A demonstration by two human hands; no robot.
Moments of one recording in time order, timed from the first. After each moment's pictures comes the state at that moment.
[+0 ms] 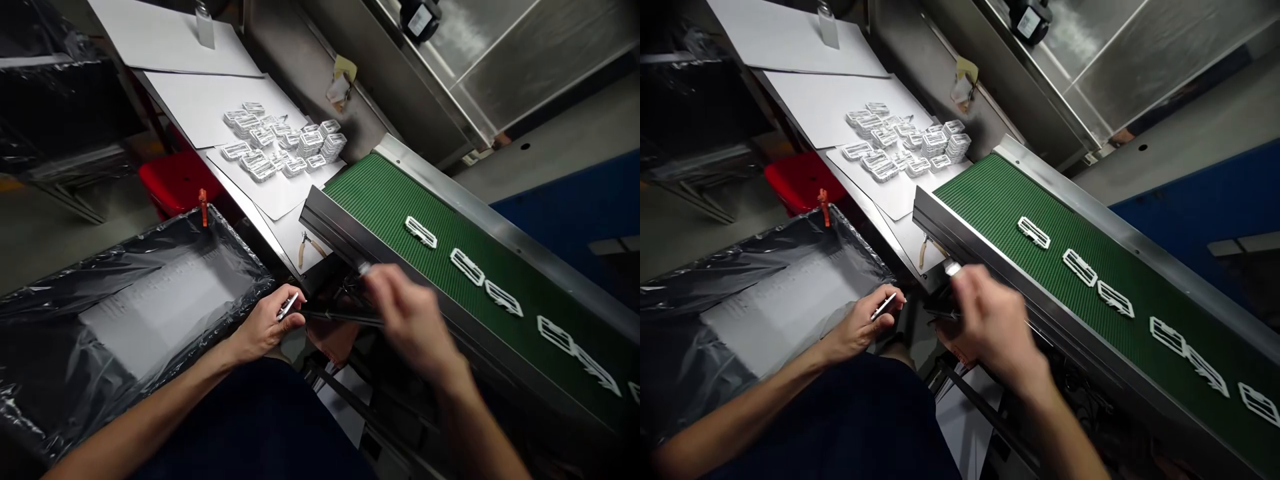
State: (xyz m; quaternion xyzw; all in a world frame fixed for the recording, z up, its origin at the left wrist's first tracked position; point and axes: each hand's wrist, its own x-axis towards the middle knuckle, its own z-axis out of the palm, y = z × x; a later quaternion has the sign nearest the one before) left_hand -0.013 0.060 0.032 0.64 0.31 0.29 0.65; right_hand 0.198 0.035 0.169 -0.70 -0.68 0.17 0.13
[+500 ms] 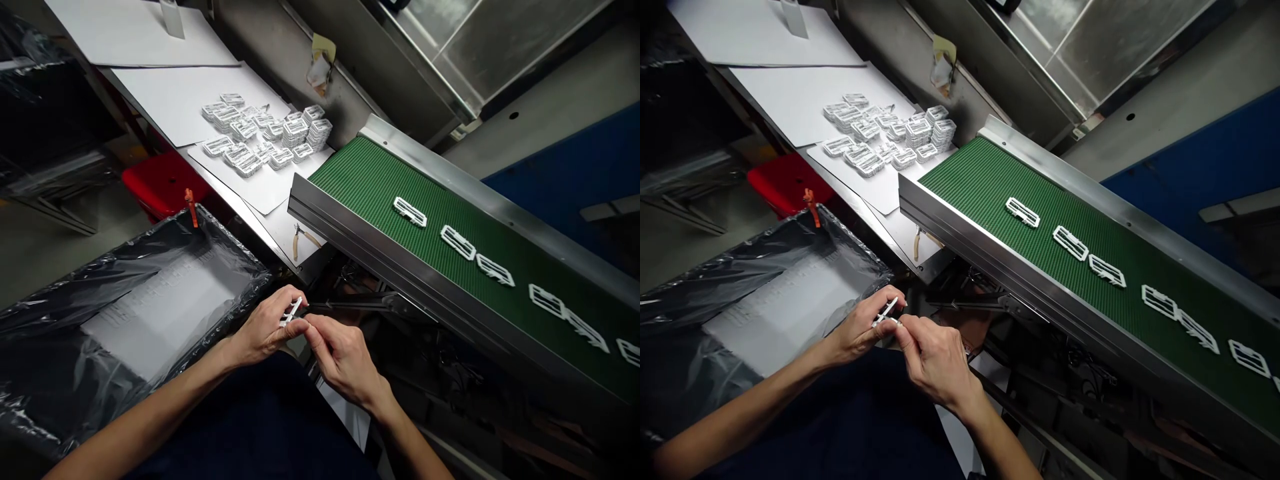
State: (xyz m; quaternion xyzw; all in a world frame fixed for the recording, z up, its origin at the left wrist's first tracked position) left_hand -0.006 0.049 0.032 0.72 0.24 0.29 0.58; right_hand 0.143 -0.031 0.106 -0.65 -0.68 0.29 0.15
